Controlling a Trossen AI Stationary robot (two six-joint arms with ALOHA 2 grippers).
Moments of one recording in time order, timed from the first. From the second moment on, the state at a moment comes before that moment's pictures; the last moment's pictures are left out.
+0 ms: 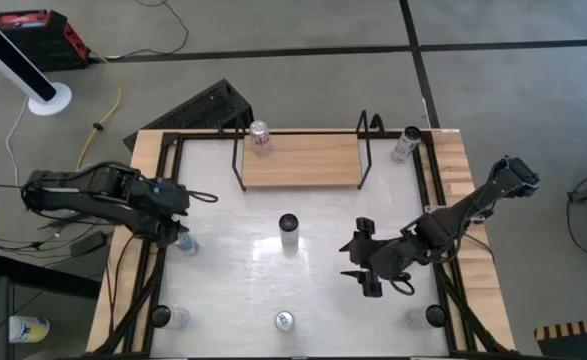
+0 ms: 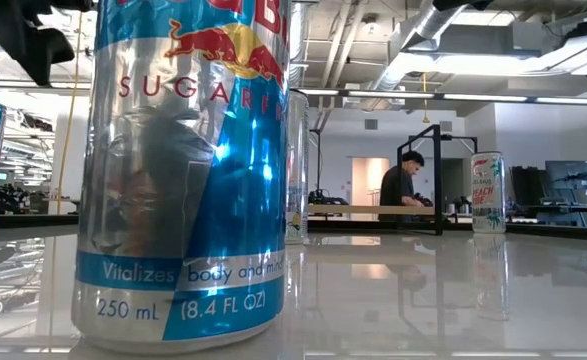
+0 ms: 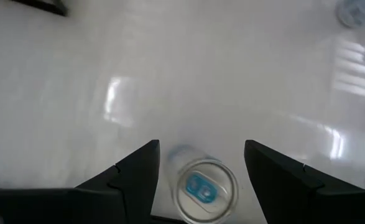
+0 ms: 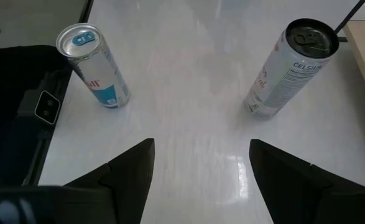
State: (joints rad) left arm -0.09 0.73 0.96 -1.25 0.02 -0.38; right arm 0.54 1.34 1.16 -0.62 0.37 0.39
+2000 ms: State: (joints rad) left arm -0.28 0.95 0.90 -1.36 0.02 -0.62; right arm 0.53 1.34 1.13 -0.60 0.37 0.38
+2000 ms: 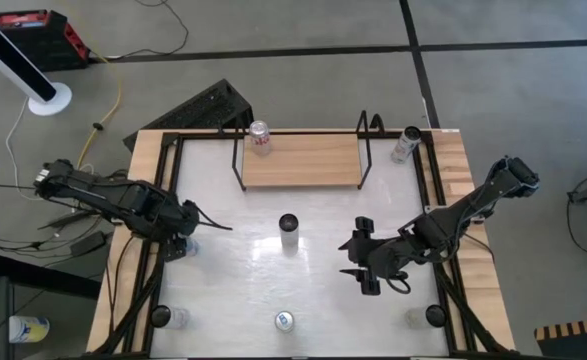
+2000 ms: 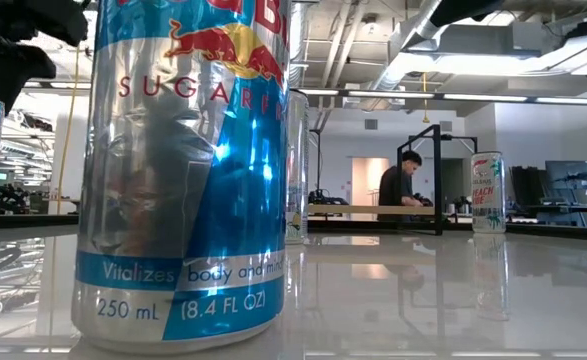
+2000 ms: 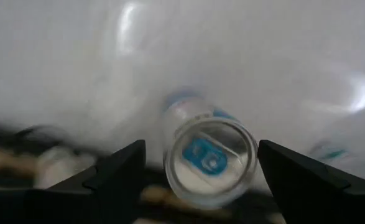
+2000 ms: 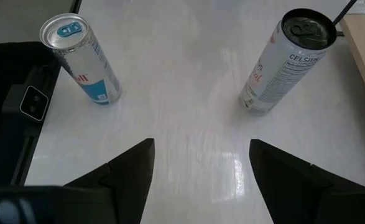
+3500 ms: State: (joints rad) left arm 0.03 1.25 0.64 -0.69 -0.09 -1.08; right arm 0.60 1.34 1.13 -0.59 0.37 0.40
